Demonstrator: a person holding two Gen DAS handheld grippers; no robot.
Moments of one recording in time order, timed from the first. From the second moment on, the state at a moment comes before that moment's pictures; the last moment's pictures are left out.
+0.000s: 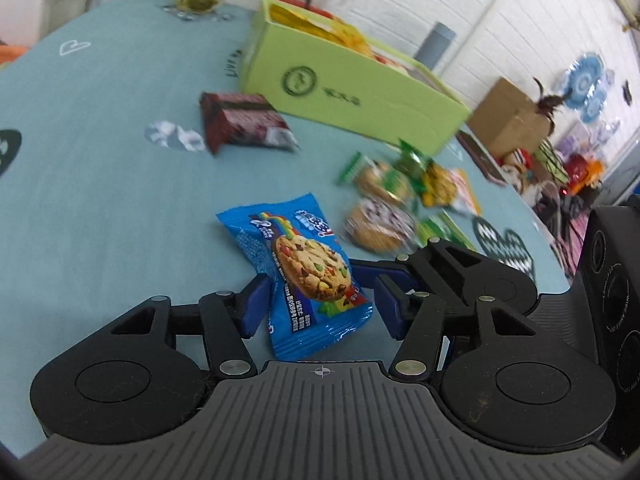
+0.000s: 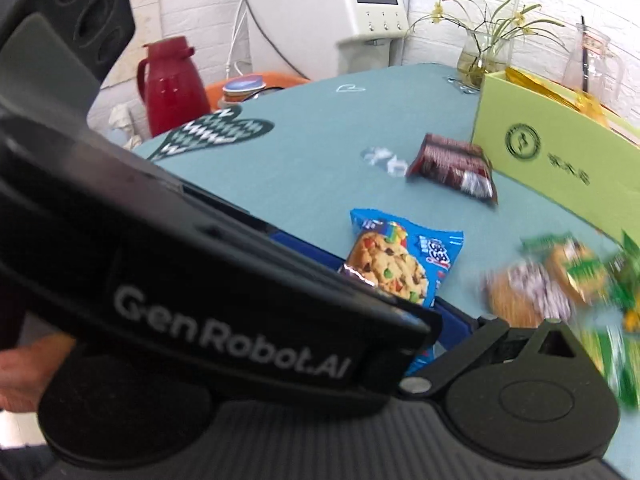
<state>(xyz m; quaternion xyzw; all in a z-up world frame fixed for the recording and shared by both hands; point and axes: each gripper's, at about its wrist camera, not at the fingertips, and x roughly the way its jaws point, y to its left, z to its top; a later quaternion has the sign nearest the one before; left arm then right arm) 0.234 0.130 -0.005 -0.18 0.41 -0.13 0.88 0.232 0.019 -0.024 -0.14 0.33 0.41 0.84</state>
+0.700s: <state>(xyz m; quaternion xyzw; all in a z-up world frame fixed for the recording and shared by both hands) 0.214 0.107 -0.008 -0.15 0.39 -0.12 0.90 0.208 -0.019 -0.022 -0.09 0.31 0.39 0.86</state>
